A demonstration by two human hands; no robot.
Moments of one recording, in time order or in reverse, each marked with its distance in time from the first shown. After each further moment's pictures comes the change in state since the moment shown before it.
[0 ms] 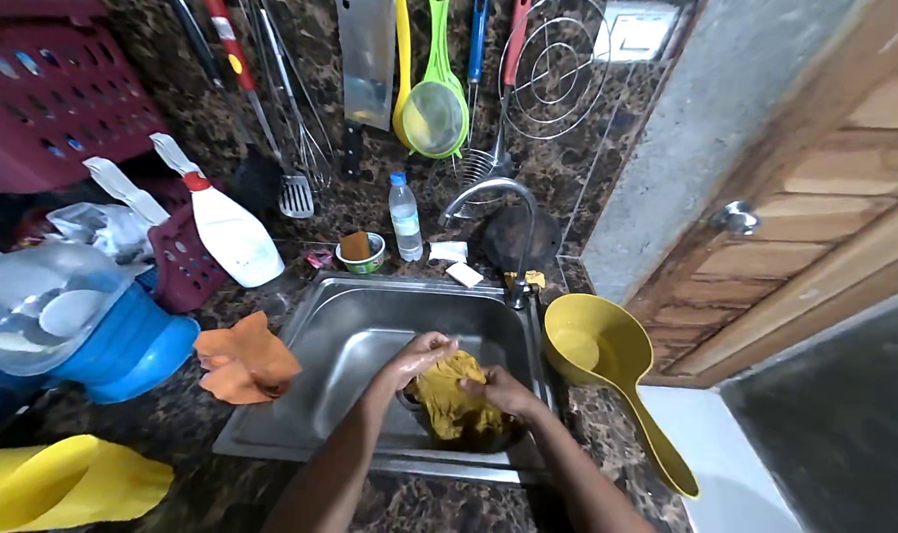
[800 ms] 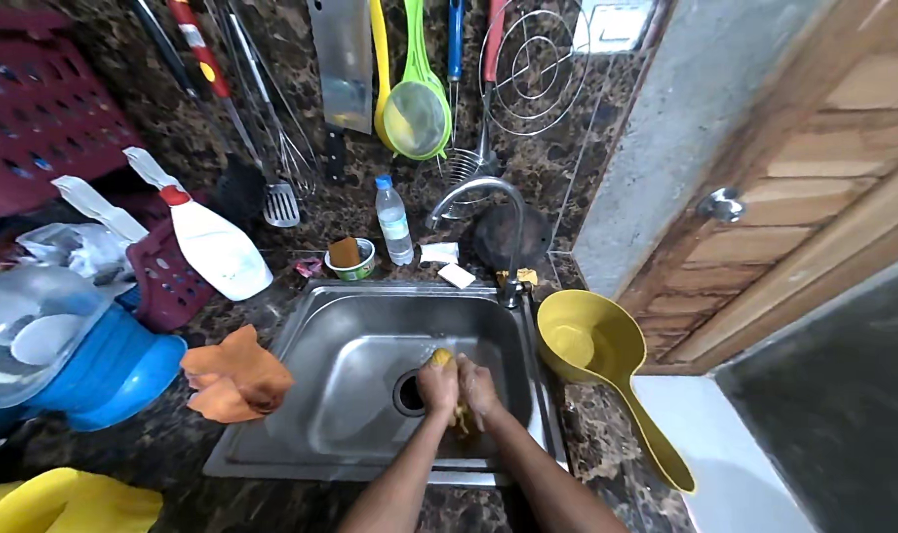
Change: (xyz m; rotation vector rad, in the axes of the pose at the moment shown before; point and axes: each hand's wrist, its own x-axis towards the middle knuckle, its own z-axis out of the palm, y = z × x) left_hand 0.013 -0.009 0.092 0.095 0.658 -0.178; right_hand 0.041 0.014 0.046 0.328 0.485 0.079
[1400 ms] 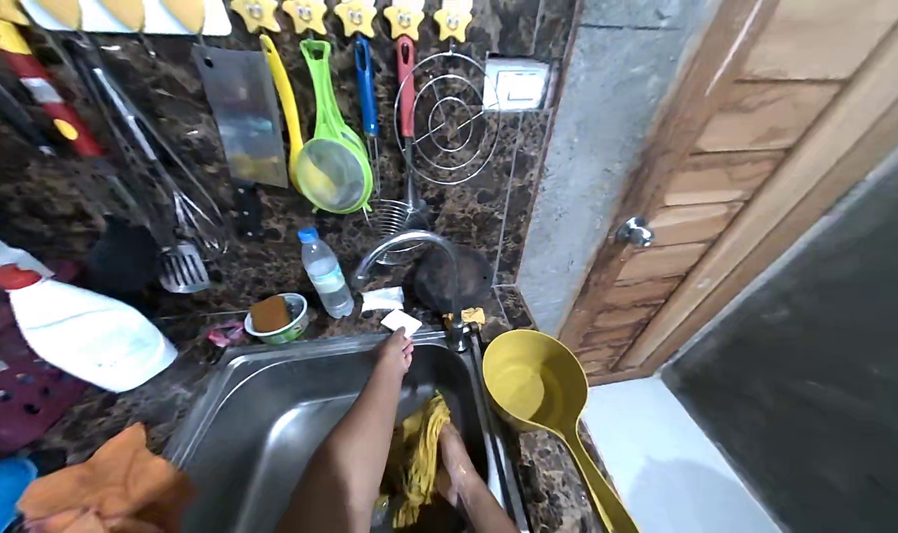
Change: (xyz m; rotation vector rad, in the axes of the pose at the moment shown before) left_hand 0.137 0.104 0.036 -0.679 -0.169 -0.478; right_hand -0.007 0.008 -0.026 0.563 -0.008 0.122
